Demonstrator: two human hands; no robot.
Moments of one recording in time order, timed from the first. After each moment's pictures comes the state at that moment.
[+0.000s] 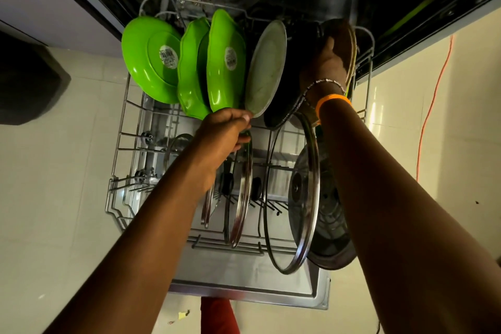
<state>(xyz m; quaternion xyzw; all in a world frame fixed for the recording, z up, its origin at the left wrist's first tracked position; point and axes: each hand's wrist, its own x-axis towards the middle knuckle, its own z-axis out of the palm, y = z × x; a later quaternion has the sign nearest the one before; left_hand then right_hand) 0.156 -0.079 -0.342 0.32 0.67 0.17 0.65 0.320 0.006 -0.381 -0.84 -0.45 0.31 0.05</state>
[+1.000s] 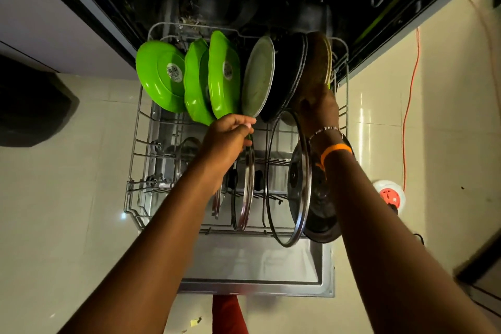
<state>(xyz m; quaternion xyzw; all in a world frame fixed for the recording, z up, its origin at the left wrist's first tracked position) 0.148 -0.111 -0.317 0.39 0.63 0.22 0.63 0.311 -0.084 -0.355 -0.84 -0.42 0.28 0.21</state>
